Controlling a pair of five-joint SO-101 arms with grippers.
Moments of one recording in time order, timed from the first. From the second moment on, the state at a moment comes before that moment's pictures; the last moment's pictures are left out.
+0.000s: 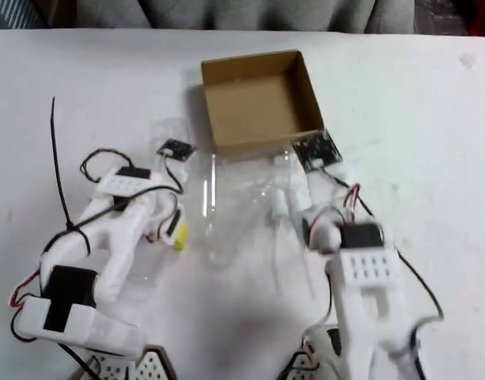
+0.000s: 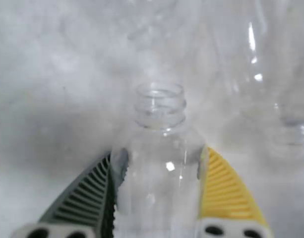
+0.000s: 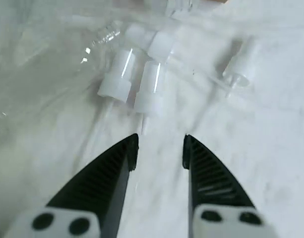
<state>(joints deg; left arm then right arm) 2.2 2.1 39.1 60.3 -9.9 -6.6 -39.6 52.9 58.0 17.8</state>
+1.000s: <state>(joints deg) 2.1 2.1 39.1 60.3 -9.9 -9.3 11.4 23.9 54.6 17.5</state>
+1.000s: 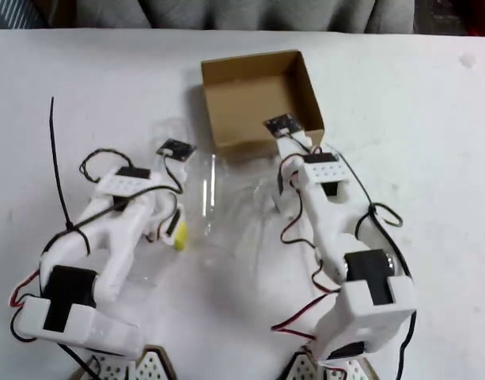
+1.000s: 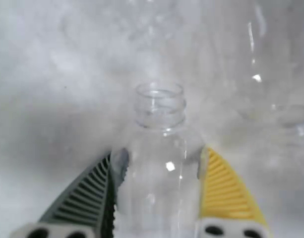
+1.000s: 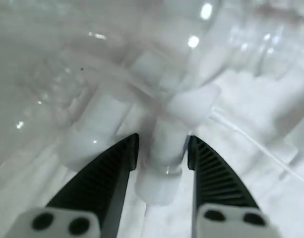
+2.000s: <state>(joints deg) 0.7 -5.4 39.8 60.1 -10.0 -7.4 -35.7 29.7 88.8 17.8</state>
